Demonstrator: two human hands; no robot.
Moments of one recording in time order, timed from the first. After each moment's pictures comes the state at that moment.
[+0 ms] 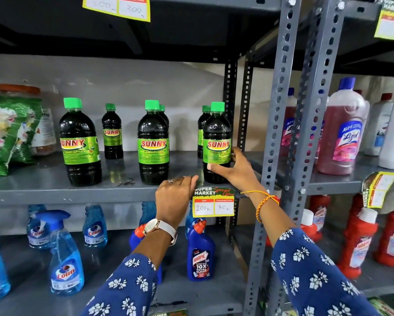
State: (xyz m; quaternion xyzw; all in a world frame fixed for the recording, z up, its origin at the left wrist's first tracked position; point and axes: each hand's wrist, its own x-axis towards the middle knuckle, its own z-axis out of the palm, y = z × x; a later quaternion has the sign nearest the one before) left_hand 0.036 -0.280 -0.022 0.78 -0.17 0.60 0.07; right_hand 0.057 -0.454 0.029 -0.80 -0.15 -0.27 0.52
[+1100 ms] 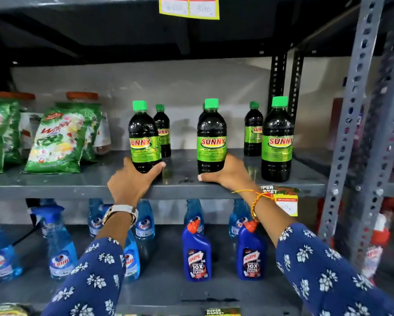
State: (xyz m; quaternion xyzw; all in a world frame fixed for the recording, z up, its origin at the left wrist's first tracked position) left_hand 0.046 -0.061 0.001 0.85 0.14 0.46 0.21; right_hand 0.058 -0.305 0.029 -0.86 -0.16 -0.20 0.45
